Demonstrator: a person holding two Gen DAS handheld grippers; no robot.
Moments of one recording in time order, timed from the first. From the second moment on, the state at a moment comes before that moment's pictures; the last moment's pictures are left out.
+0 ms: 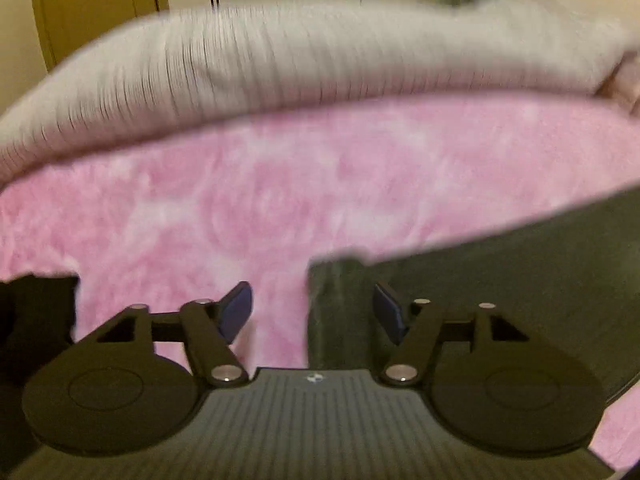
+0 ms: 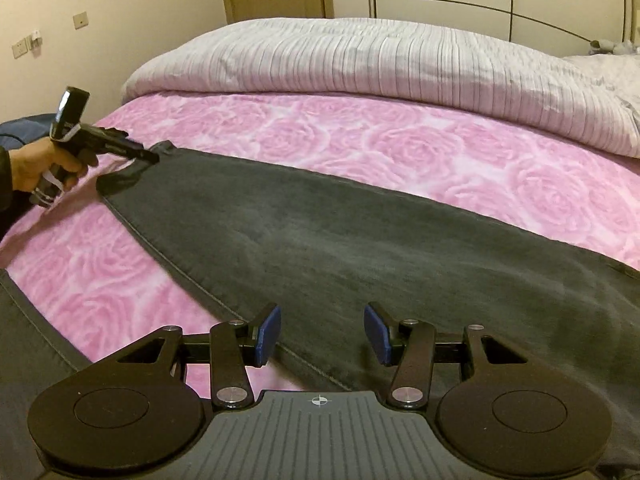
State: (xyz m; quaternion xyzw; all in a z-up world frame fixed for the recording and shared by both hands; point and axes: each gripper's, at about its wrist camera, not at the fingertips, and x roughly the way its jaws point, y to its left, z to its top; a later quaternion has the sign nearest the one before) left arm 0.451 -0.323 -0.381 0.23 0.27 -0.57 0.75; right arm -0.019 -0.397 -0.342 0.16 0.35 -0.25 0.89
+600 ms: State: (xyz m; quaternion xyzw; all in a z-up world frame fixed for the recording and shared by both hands) left arm 0.418 -0.327 -0.379 0.33 0.28 -0.49 0.76; right arm -0.079 -0.378 -0.330 0.16 0.38 -0.30 0.86
